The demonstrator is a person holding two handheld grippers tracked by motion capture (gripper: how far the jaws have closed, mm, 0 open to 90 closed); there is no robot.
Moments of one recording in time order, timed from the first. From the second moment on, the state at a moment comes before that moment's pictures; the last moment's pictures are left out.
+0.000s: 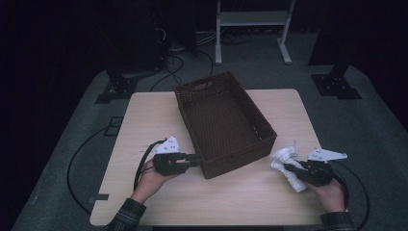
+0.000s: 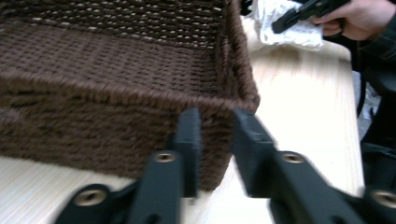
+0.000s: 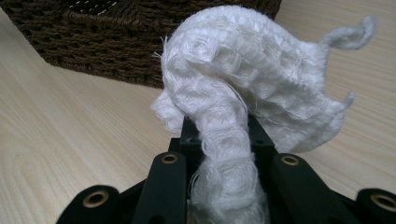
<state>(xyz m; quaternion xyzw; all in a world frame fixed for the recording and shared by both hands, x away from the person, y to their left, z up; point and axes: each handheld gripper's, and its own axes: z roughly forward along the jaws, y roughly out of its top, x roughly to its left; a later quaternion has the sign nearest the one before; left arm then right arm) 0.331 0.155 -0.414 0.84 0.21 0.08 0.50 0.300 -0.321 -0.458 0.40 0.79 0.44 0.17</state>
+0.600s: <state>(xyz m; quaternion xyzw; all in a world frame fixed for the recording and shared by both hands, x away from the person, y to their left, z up) 0.332 0.143 -0.462 0.87 0.25 0.09 0.41 0.301 -0.319 -0.459 0.39 0.79 0.44 0.16</state>
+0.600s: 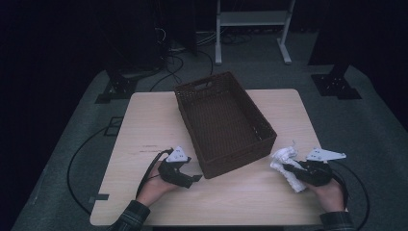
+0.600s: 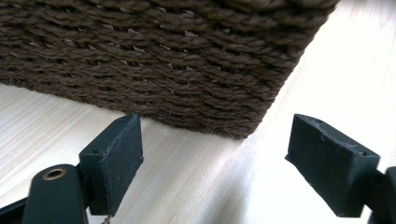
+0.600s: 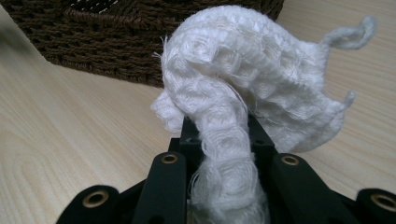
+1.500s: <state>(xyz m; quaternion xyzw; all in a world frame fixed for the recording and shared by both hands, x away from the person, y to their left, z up) 0.342 0.112 -0.497 0.88 0.26 0.13 0.37 0.302 -0.317 -0.461 0.39 0.80 0.43 0.16</state>
